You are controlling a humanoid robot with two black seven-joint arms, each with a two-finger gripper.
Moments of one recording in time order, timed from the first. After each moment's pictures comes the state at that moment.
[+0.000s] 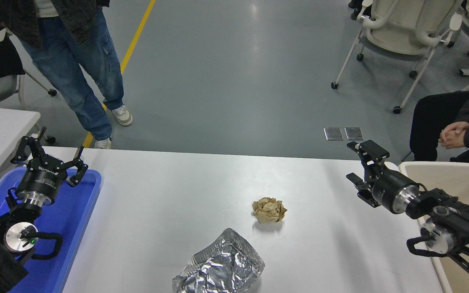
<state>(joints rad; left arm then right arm) -0.55 0.46 -0.60 -0.39 -0.23 -0.70 -0.59 0.51 -0.72 0.51 1.30 -0.69 -0.11 0.14</state>
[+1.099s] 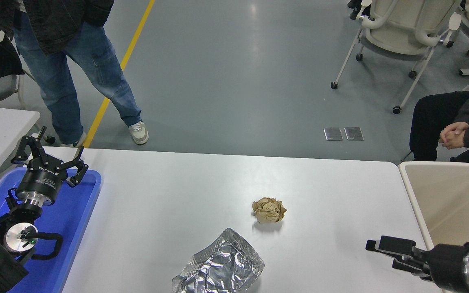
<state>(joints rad) -0.55 0.46 -0.60 -0.39 -0.23 -0.70 -0.59 0.53 -1.17 0.17 1.74 -0.92 0.12 0.04</state>
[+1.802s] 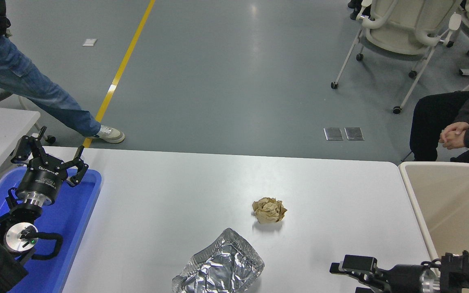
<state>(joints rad) -0.55 0.46 -0.60 -0.39 -0.23 -0.70 -0.59 0.50 -0.95 0.15 1.75 -0.73 0.11 -0.02</state>
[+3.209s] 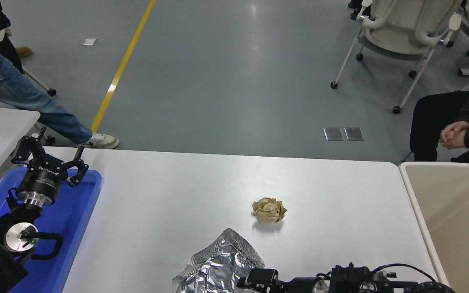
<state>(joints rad) -0.55 0.46 -0.60 -0.39 -0.23 -0.70 -0.59 0.53 -0.39 0.10 1.47 -0.72 0.00 -0.09</state>
